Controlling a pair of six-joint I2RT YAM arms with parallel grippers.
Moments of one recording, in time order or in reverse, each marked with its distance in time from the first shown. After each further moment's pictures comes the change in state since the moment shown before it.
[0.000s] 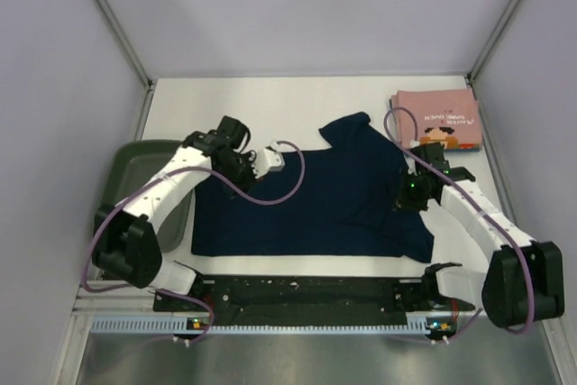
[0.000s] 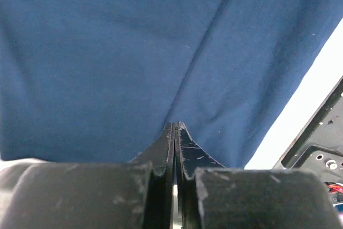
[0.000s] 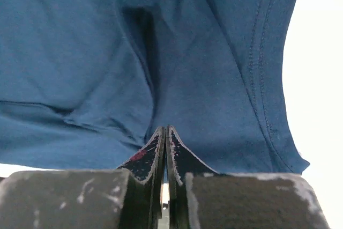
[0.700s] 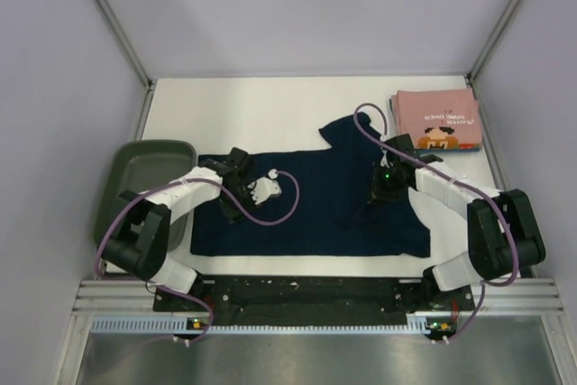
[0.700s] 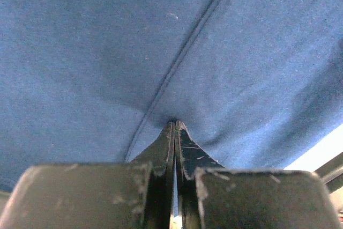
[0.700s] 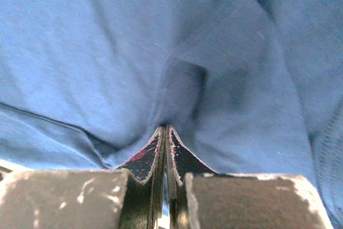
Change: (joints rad) left arm -0.055 0.072 -0.366 0.275 -0.170 -0.093; right arm 0.119 0.312 0.020 0.224 -0.088 0.052
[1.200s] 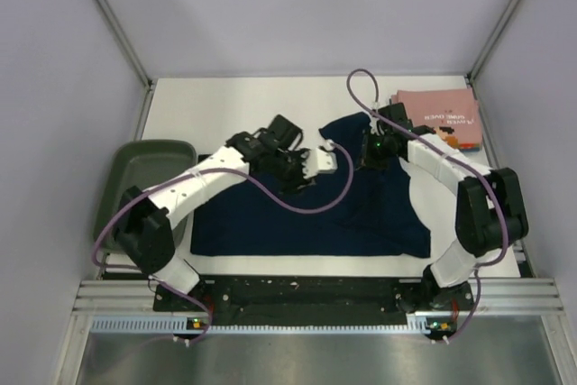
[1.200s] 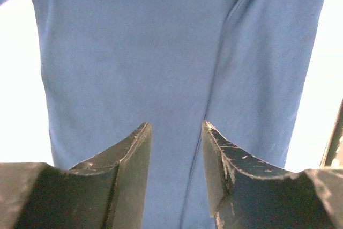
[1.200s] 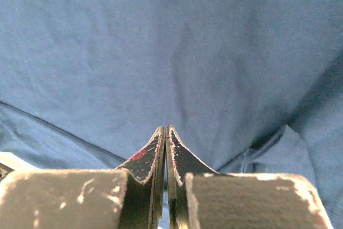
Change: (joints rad) left arm -0.212 0.064 0.436 -0.046 0.177 -0.015; right arm 0.027 0.199 0.330 0.000 -0.052 -0.008
